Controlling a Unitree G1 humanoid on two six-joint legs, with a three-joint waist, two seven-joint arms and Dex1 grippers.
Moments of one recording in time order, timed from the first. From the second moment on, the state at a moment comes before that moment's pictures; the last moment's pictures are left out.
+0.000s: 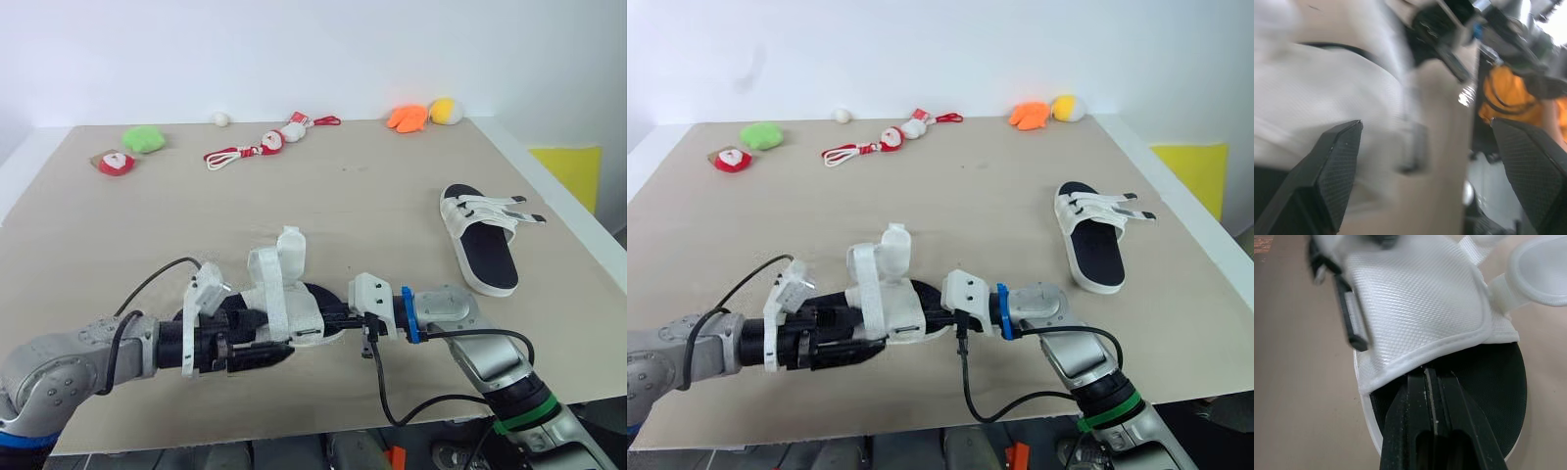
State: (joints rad) left arm -0.13 0.80 0.09 -0.56 -1.25 1.01 -0.55; right arm -0.37 -0.58 0.34 -0.17 0.17 0.26 1.06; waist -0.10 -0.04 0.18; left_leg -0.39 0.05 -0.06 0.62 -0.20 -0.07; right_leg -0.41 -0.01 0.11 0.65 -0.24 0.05
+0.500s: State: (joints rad) left arm -0.19 0.76 0.11 -0.52 -1.32 1.03 -0.47; right arm -0.37 -0.58 0.34 -0.17 0.17 0.25 1.07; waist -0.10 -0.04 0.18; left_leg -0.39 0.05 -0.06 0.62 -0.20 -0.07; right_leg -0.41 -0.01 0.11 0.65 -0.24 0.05
